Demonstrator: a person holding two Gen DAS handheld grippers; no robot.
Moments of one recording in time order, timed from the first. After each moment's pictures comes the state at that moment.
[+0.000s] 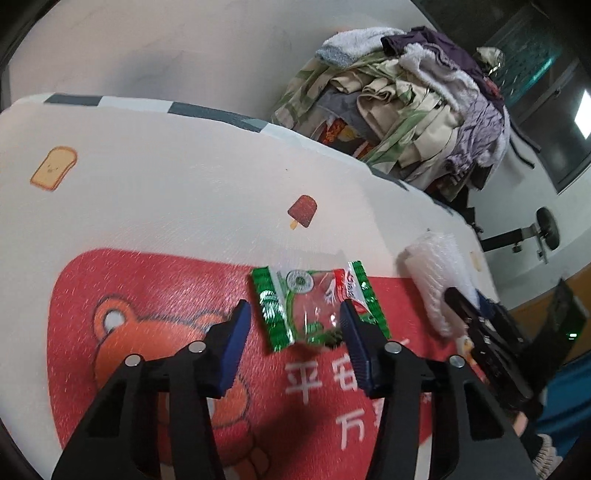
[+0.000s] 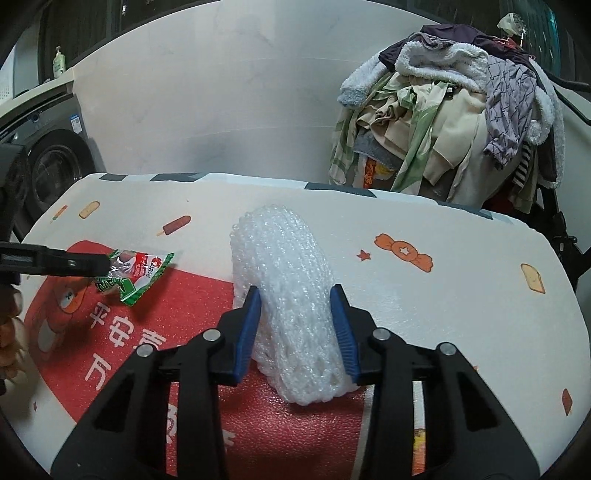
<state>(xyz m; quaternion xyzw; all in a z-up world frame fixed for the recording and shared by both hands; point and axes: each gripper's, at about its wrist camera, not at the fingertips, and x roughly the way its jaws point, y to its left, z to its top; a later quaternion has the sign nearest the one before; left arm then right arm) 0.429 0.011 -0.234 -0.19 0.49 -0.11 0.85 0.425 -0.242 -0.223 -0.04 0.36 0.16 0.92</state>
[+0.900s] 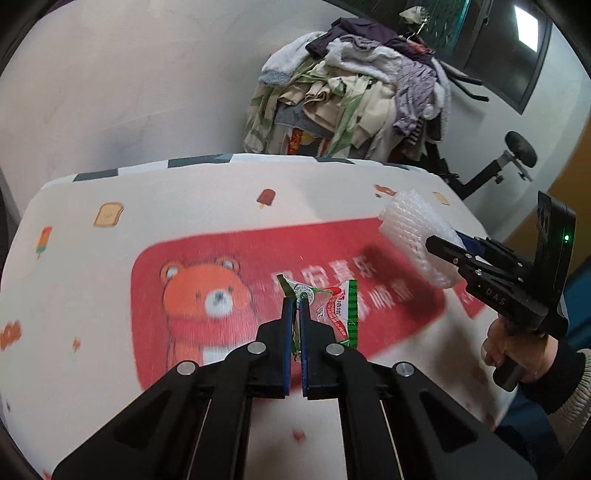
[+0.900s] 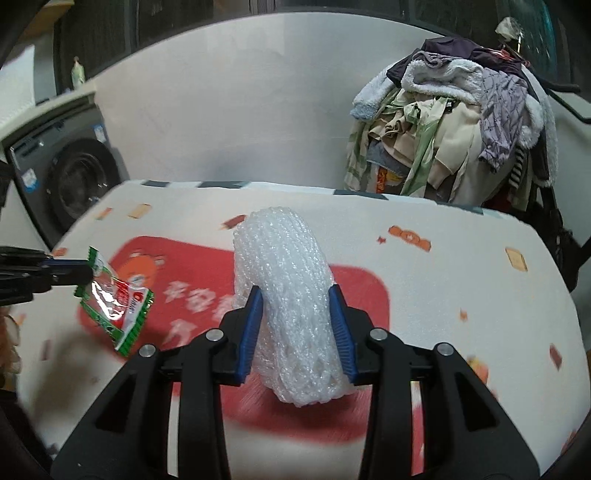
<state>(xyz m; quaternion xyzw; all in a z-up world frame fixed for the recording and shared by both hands) 0.296 0.006 -0.156 -0.05 0.44 -0.16 0.88 0.328 -0.234 -0.177 -0.02 0.34 0.19 0.92</state>
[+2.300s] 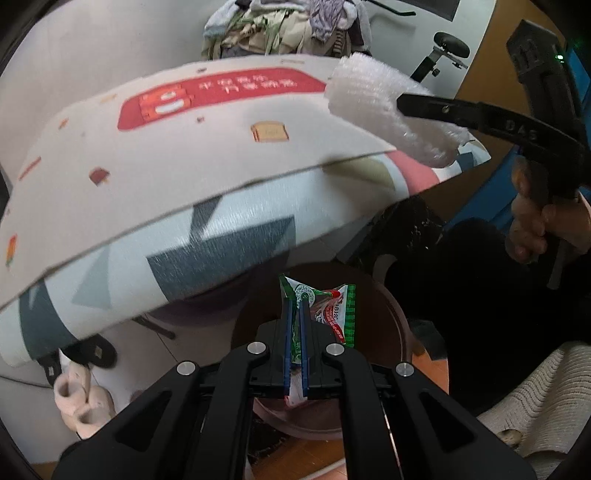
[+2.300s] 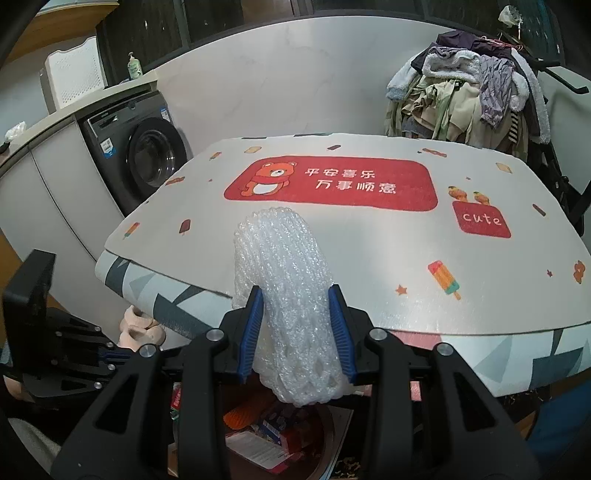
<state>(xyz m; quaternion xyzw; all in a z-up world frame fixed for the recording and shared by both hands) -0.017 -0.023 -0.228 0.04 0.50 -0.21 0.84 0.046 -0.225 -0.173 0.01 0.37 0.25 0.90</state>
